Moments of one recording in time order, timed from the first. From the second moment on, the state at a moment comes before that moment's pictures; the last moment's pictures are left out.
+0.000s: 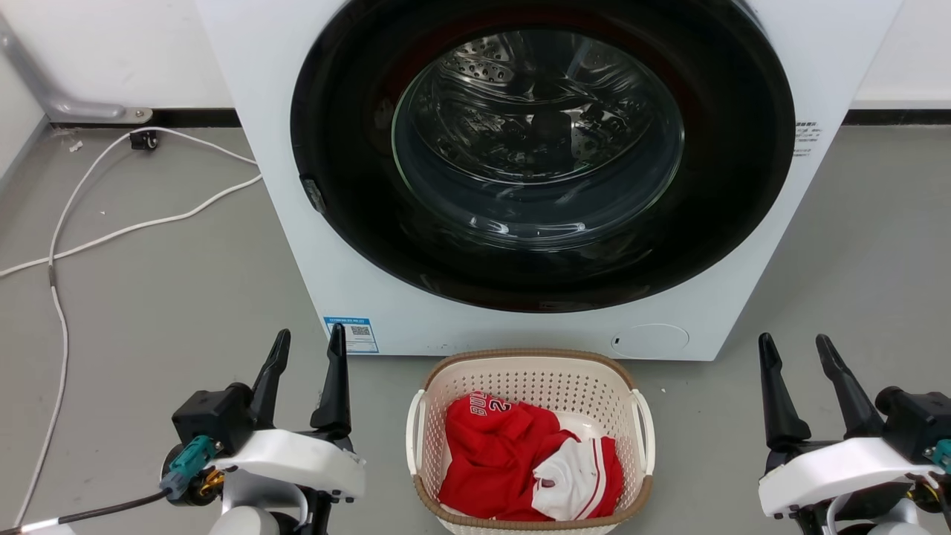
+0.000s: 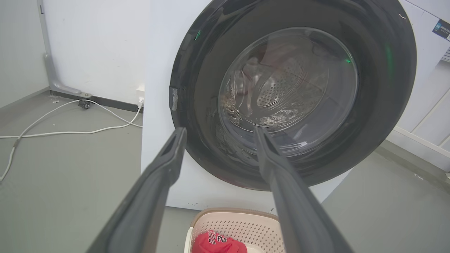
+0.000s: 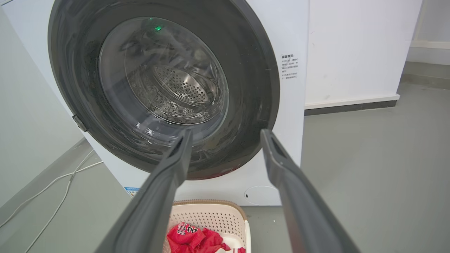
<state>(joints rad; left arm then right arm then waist) -0.09 0.09 -0.12 0.14 -0.40 -0.03 -0.18 0.00 -0.05 -0.06 0.03 0.23 0.13 -0.08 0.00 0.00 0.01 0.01</state>
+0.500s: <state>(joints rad) -0.10 0.08 -0.12 0.15 -0.27 -0.02 -0.21 0.01 -0.05 -0.07 0.03 0.11 0.13 -0.09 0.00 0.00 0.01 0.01</state>
